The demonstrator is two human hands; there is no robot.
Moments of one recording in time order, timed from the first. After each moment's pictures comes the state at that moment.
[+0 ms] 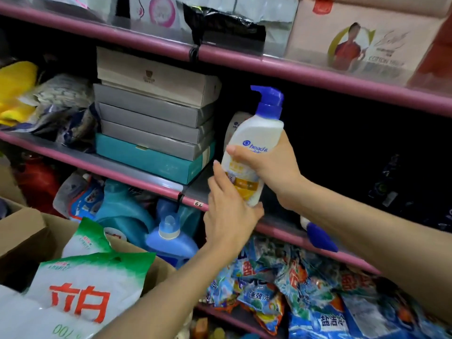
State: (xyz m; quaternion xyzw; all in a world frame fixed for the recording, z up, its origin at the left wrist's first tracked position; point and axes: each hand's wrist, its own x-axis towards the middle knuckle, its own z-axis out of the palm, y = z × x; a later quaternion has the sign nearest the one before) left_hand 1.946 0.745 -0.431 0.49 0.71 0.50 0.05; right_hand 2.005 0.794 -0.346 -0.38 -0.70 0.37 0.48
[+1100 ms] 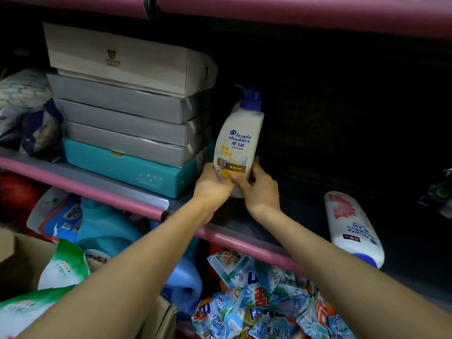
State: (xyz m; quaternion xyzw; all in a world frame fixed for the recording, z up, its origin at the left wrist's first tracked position) left_hand 1.875 0.885 -0.448 0.43 0.69 0.51 0.29; right_hand 1.977 0.918 -0.454 -0.49 -0.72 0.28 0.40
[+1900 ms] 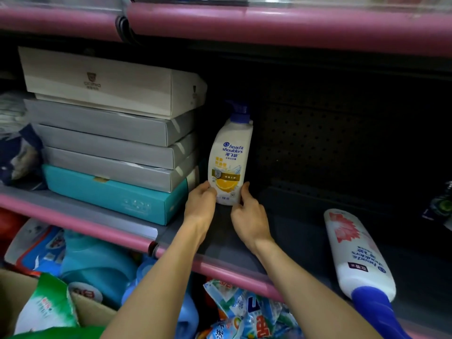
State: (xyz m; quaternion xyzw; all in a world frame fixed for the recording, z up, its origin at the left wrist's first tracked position) left_hand 1.864 0.916 -0.464 0.36 0.61 0.60 0.37; right_hand 1.968 0.932 -0.472 -0.53 -0.71 0.31 0.34
